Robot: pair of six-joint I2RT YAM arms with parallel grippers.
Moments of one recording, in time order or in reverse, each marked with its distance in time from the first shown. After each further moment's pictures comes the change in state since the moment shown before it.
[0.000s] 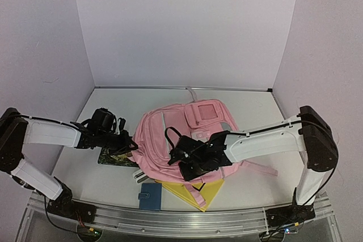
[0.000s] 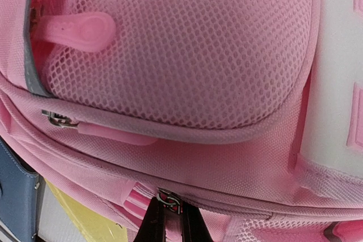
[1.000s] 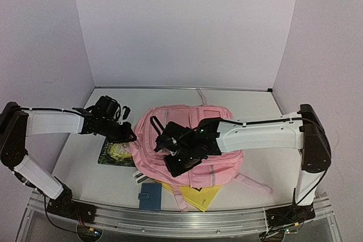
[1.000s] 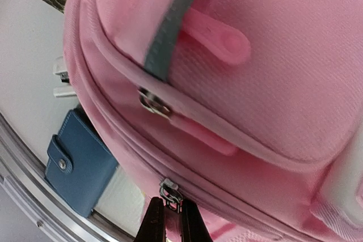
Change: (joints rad) left arm 0.019 0.051 0.208 -0.229 -0.101 0.298; right arm 0.022 0.046 0.266 -0.185 -0.130 -0.093
